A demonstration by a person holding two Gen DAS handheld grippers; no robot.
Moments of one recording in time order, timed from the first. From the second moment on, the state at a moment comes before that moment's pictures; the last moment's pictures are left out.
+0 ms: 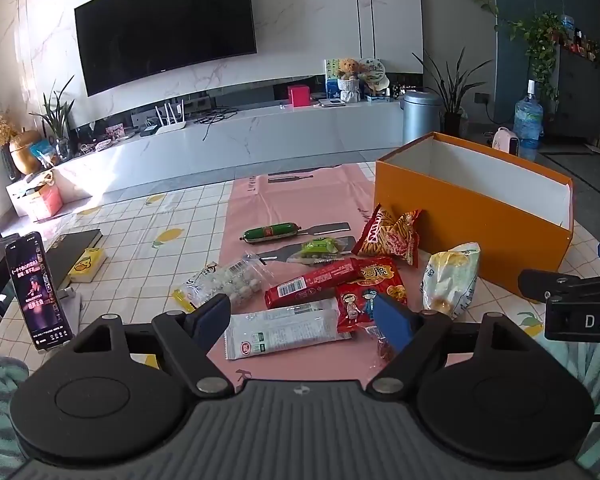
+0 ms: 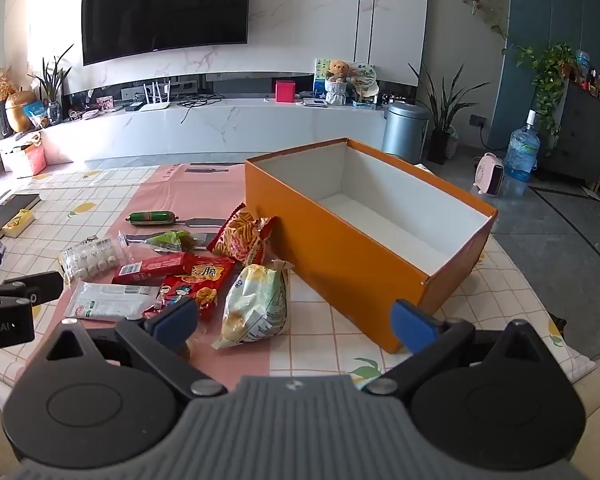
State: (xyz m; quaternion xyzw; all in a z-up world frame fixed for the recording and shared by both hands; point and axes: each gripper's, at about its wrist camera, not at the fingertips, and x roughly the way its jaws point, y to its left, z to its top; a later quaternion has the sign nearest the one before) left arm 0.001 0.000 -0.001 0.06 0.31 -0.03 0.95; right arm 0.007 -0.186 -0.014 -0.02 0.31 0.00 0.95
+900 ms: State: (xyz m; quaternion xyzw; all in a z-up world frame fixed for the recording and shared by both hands) left arm -0.004 0.010 -0.001 0.03 0.32 -0.03 0.95; right arm 0.010 -0.177 -0.020 -0.02 0.33 -0.01 0.94
